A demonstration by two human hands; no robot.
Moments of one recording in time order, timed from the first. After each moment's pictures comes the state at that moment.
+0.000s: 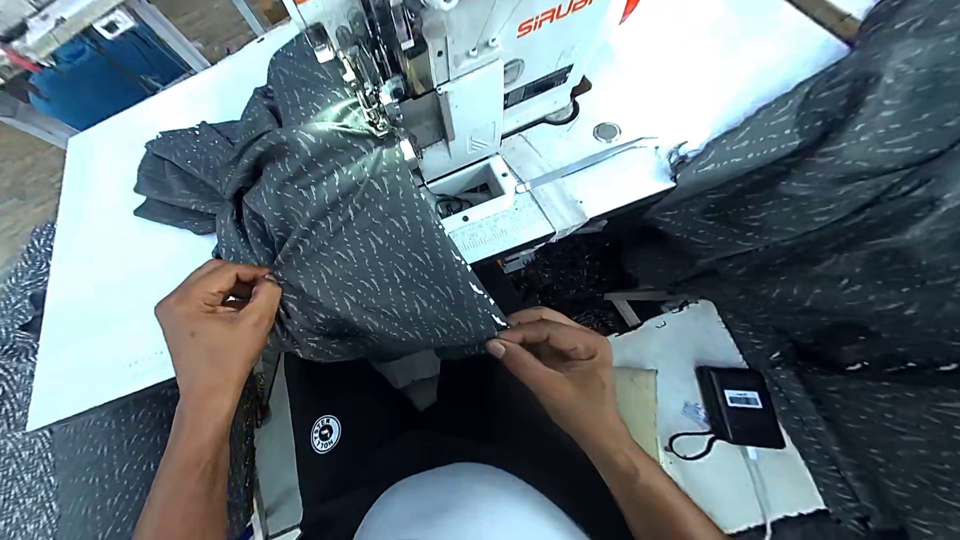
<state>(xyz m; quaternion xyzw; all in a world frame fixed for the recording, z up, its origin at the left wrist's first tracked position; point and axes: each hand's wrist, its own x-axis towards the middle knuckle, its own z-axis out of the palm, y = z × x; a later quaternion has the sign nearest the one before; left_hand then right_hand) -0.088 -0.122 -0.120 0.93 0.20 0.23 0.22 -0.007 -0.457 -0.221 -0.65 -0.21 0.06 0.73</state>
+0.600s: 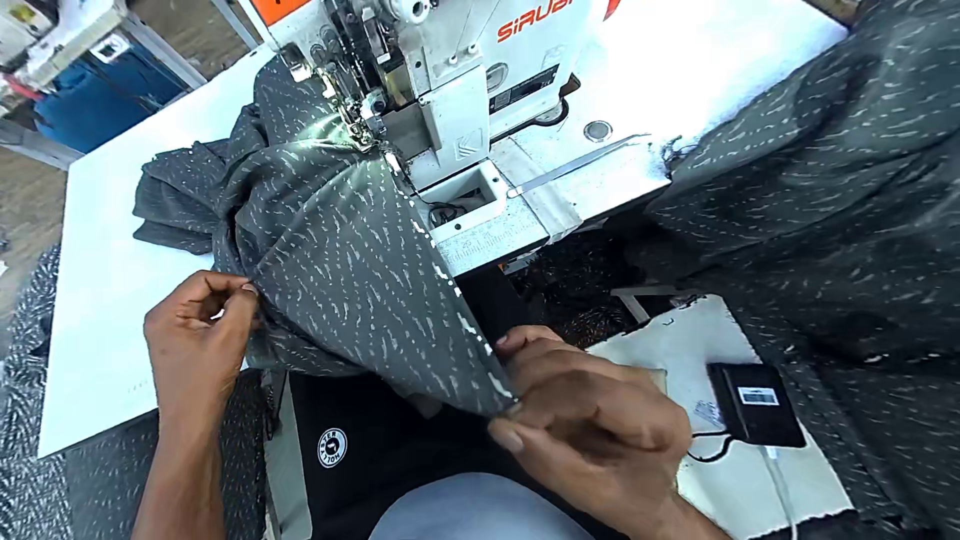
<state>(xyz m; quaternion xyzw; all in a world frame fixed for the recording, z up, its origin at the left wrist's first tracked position) -0.080 -0.117 -0.110 0.89 0.22 0.23 0.34 -0.012 -0.449 -0.161 -0.54 -0.33 -0.04 0.77</state>
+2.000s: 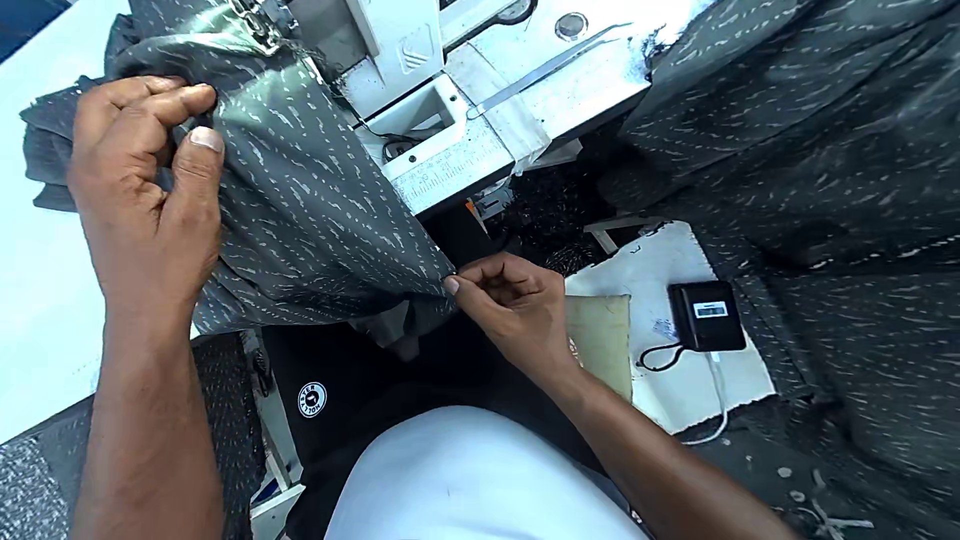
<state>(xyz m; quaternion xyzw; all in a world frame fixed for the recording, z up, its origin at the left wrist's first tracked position) 0.001 -0.144 -0.086 0.96 0.05 0.18 0.21 -0.011 -0.445 -0.218 -0.64 -0.13 0.07 0.75</state>
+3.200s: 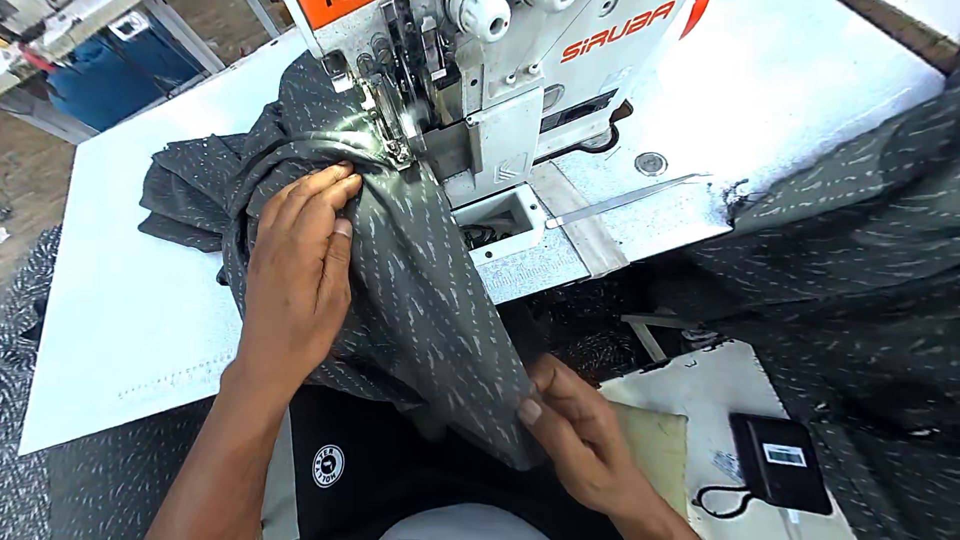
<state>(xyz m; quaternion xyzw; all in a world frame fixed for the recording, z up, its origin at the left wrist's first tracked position) 0.012 -0.161 -0.087 0.97 0.03 0.18 0.16 0.008 -0.443 -0.213 -0.55 -0.32 0.18 0.75</state>
